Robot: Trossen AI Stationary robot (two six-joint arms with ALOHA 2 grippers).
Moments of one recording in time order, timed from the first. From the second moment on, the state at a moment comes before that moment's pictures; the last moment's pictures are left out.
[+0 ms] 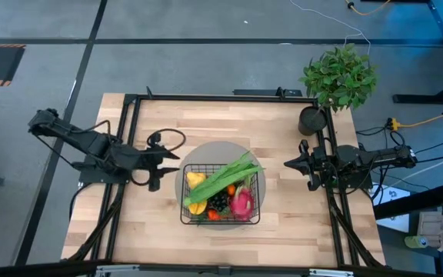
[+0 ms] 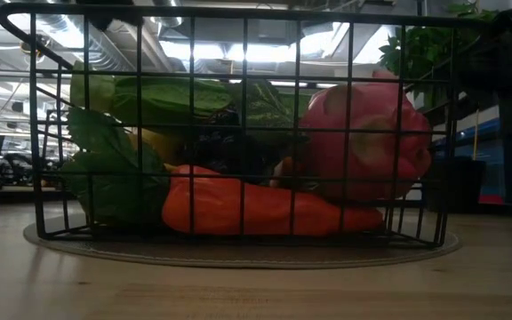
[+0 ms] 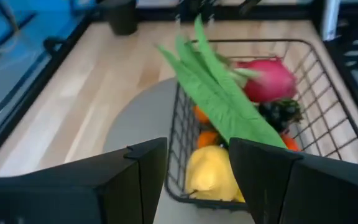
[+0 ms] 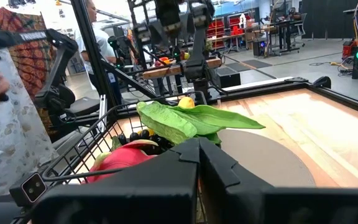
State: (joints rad) left arm -0.39 0.83 0.79 -0.43 -0.49 -0.19; right arm 0.17 0.01 0.01 0.04 0.10 0.20
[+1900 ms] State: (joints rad) left arm -0.14 0.00 0.01 0.07 0.06 0.02; right arm 0.17 0.01 0.01 0.04 0.10 0.20
